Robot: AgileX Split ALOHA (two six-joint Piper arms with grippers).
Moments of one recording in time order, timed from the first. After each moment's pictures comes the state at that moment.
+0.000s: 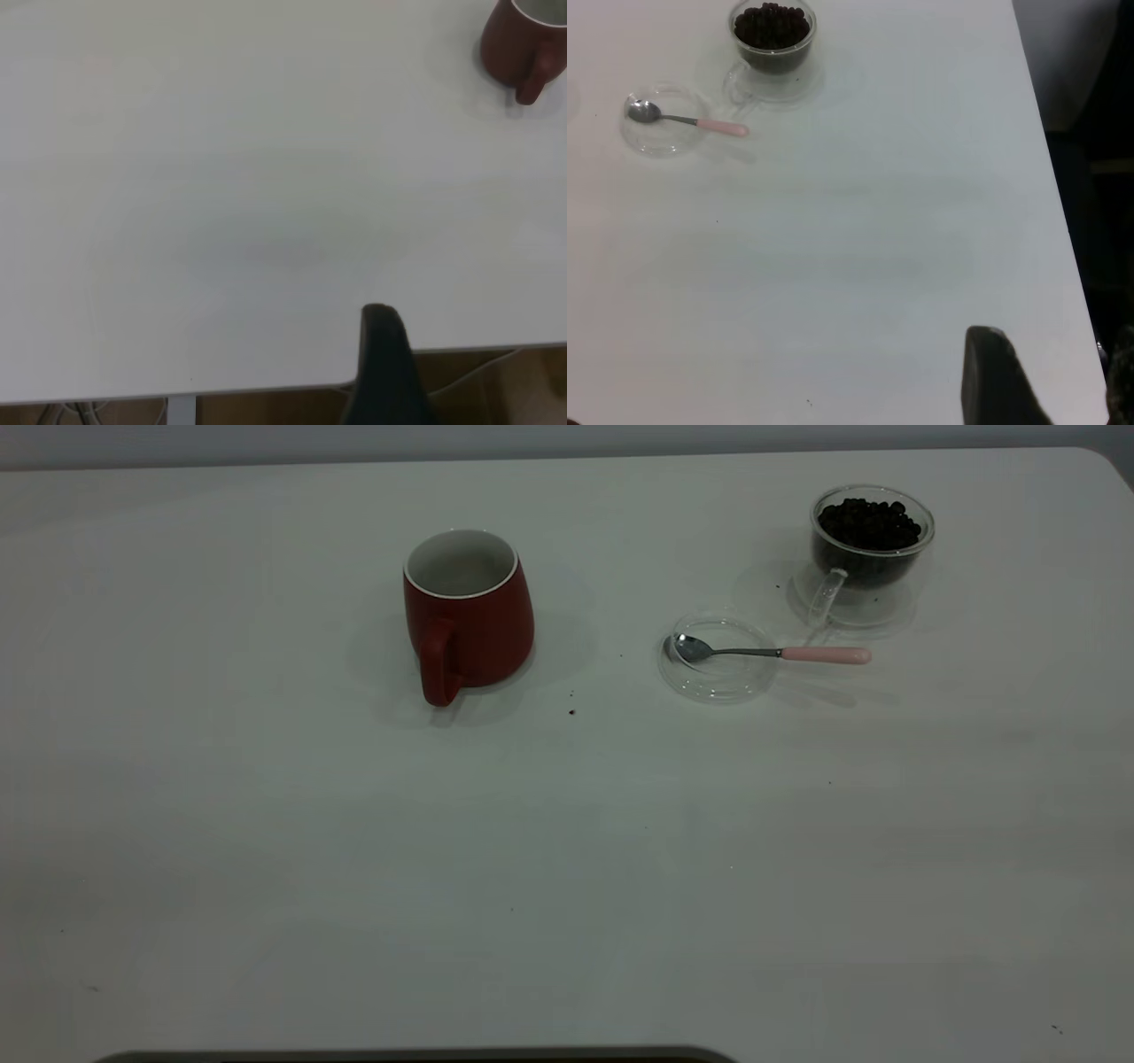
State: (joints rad) left arm -0.07 -0.02 -0.49 0.01 1.13 -0.01; right arm -0.09 0.03 -0.47 0.04 1.12 -0.09
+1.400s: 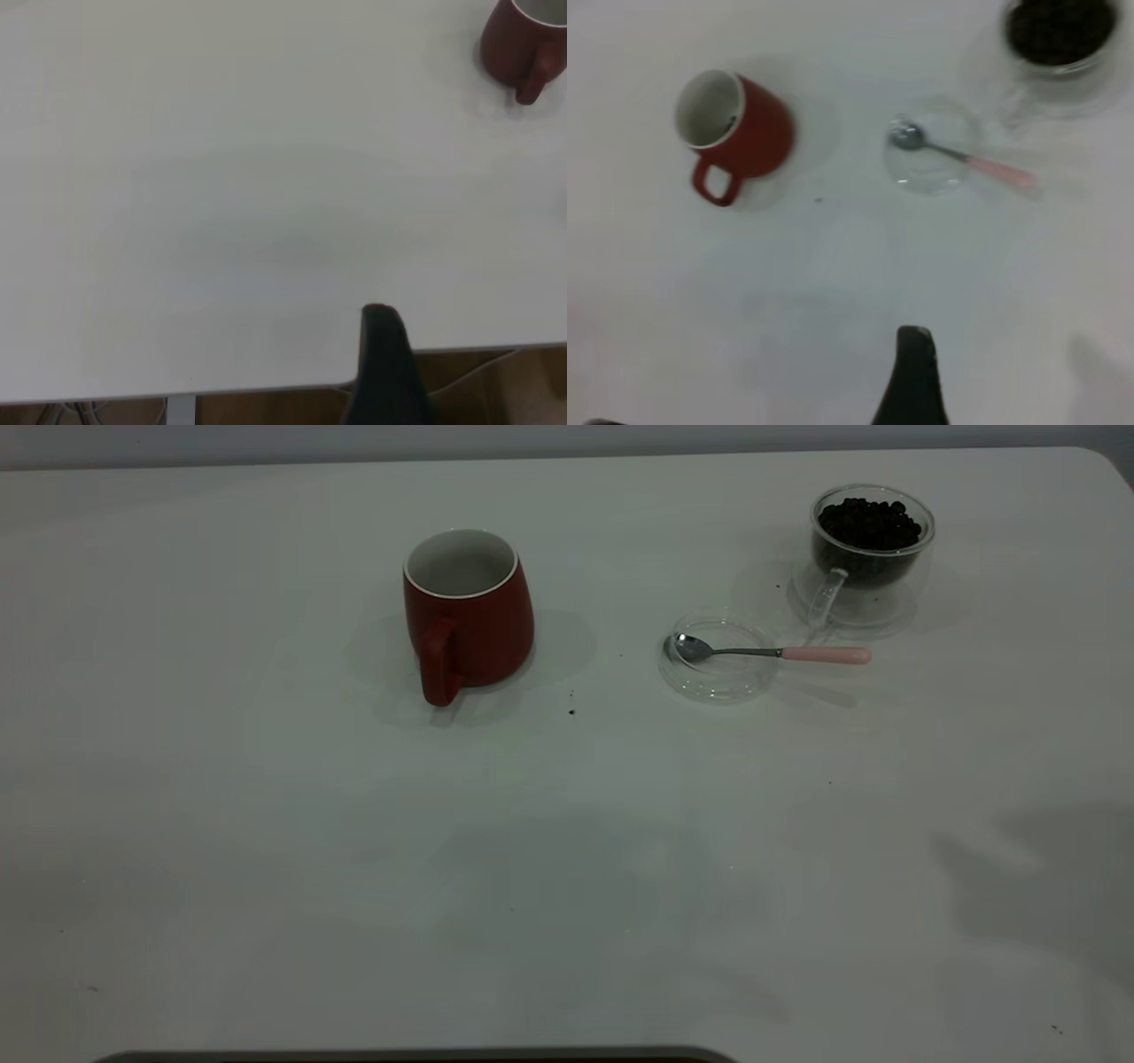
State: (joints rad) left arm -0.07 -0.02 -0.49 0.01 1.13 -0.02; right arm -0.09 1.15 -0.69 0.77 0.67 -0.54
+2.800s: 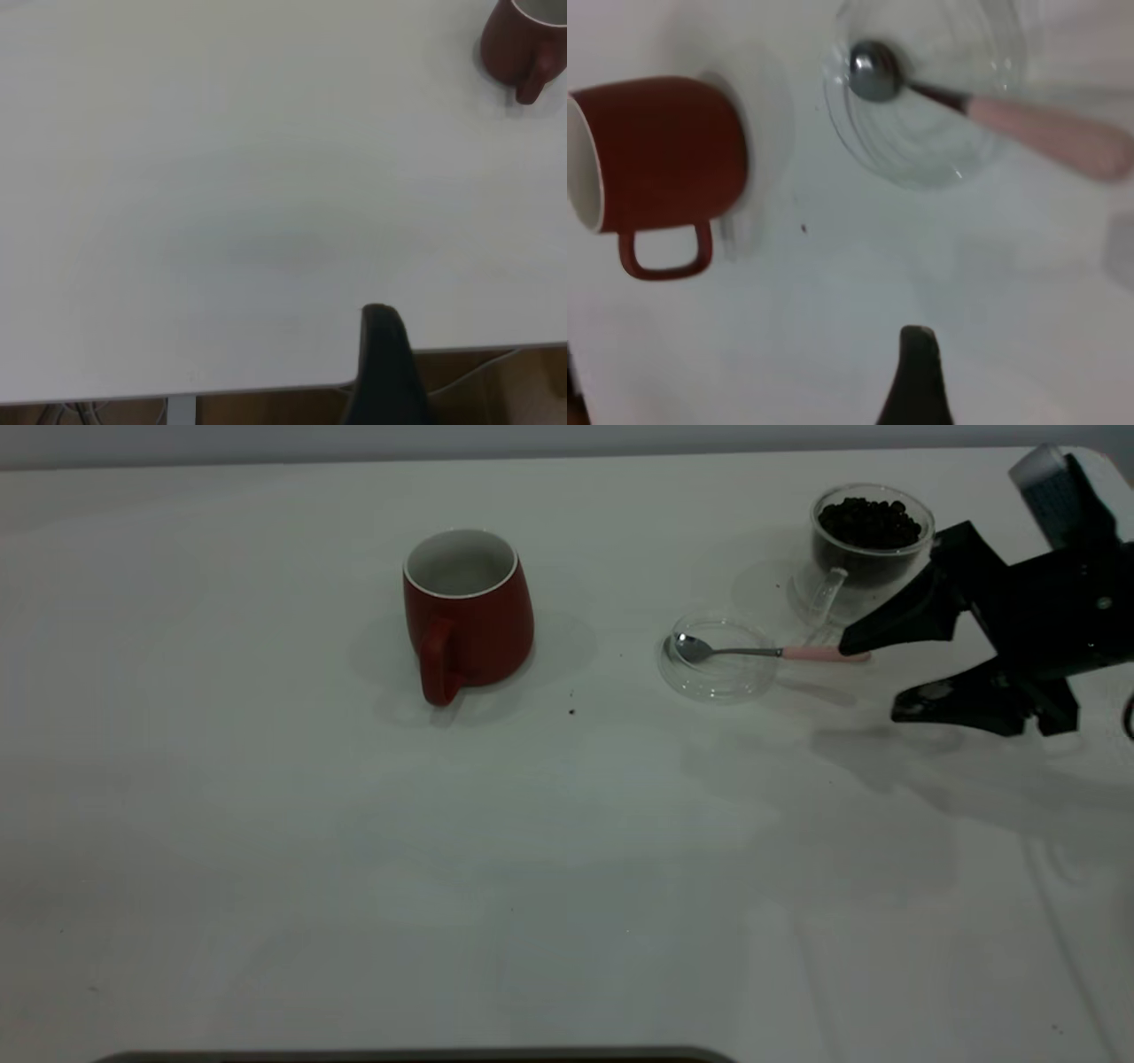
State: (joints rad) left arm -0.07 -0.02 -0.49 0.01 1.13 -0.01; right arm -0.09 2.30 -0.86 1.79 0.75 -1.42
